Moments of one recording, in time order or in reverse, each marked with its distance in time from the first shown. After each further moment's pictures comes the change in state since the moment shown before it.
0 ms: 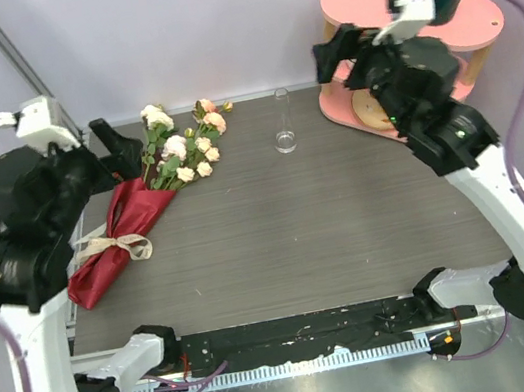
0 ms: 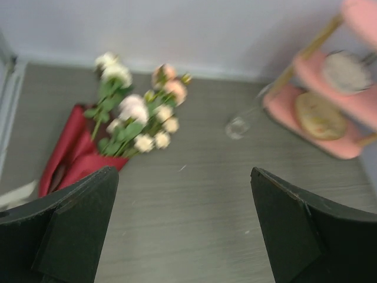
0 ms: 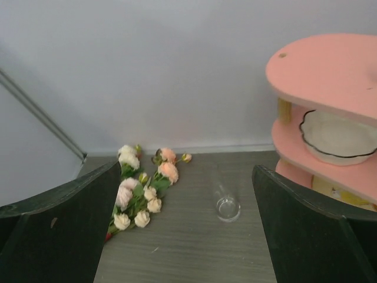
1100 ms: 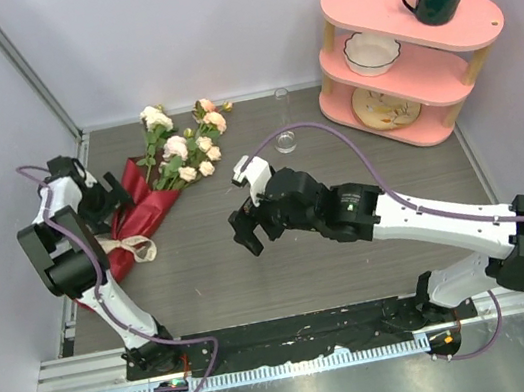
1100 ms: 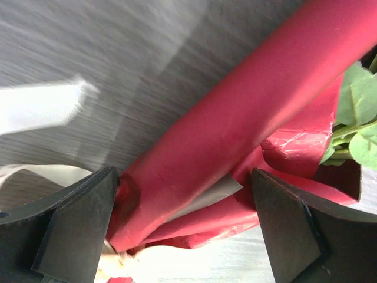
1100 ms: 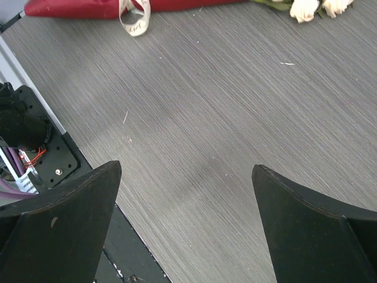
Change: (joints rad) left arm 0.615 0.891 -0.378 0.180 0.184 0.090; right arm 0.594 0.153 -0.431 -0.040 -0.236 -0.065
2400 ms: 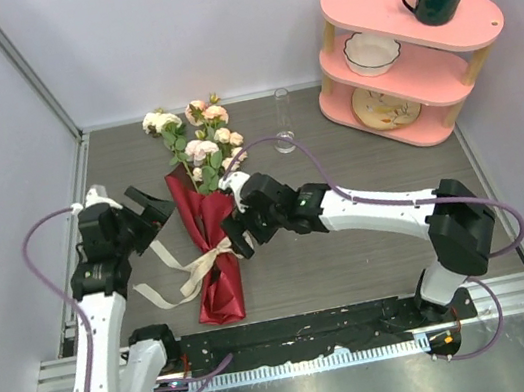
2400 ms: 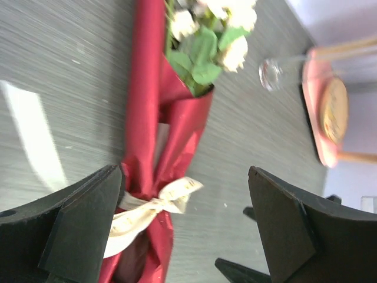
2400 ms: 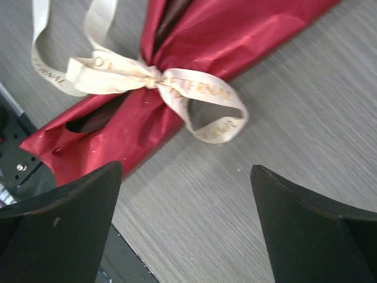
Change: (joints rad) left arm -0.347 -1.112 -0.748 0.290 0.067 -0.554; right arm -0.117 0.270 -0.045 0.078 -0.175 0.060
